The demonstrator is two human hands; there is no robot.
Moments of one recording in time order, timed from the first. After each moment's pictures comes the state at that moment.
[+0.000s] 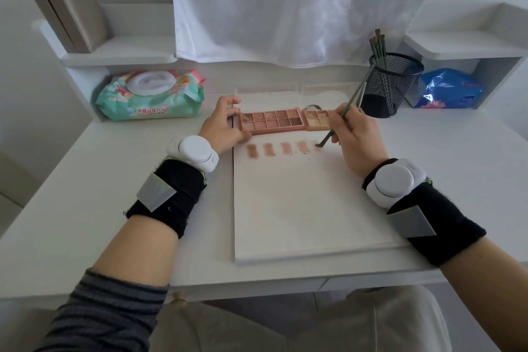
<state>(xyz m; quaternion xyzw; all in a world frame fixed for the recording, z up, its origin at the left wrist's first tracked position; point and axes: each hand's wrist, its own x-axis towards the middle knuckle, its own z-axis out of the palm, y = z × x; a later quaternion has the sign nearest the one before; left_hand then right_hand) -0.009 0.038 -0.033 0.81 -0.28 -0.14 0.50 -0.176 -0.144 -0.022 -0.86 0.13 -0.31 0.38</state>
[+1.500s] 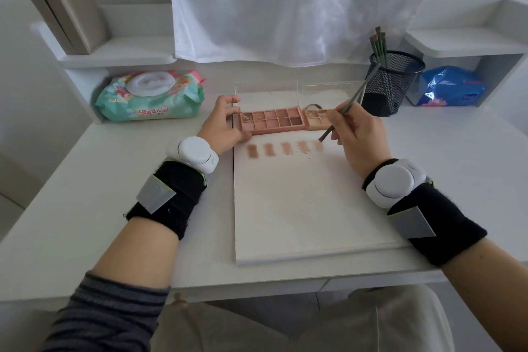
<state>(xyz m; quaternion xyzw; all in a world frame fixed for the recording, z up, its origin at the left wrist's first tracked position) -0.010 0.037 -0.032 0.80 -0.28 -0.13 0.52 -0.176 -0.147 -0.024 -0.85 0.12 -0.36 0.35</state>
